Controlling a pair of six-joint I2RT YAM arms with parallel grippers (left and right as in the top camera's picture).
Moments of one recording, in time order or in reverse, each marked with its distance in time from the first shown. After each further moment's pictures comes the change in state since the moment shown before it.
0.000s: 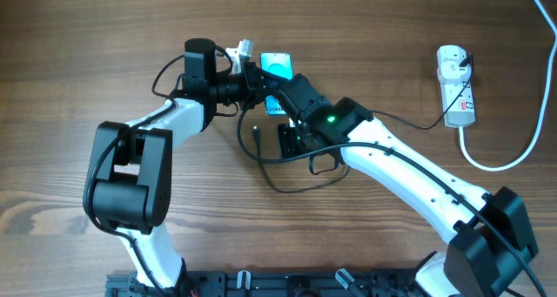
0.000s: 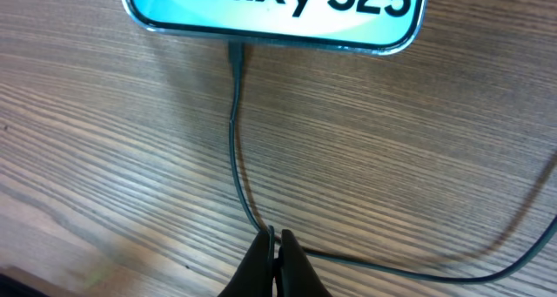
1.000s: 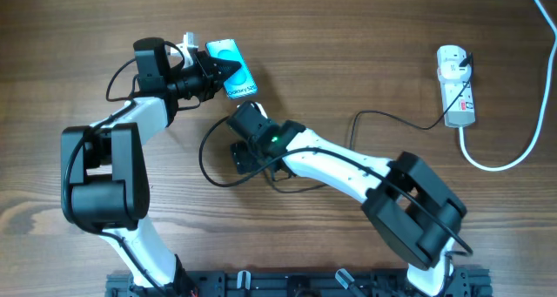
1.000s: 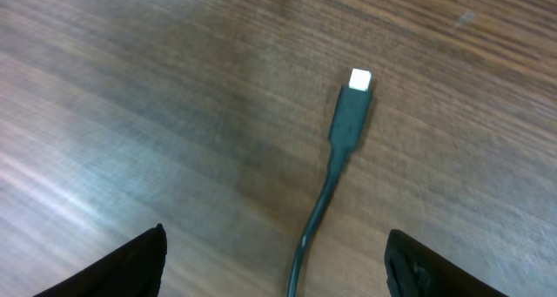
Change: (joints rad) left arm 0.220 0.000 0.000 -0.030 -0.102 0.012; right arm 0.159 0.306 0.008 0.358 0.125 -0.090
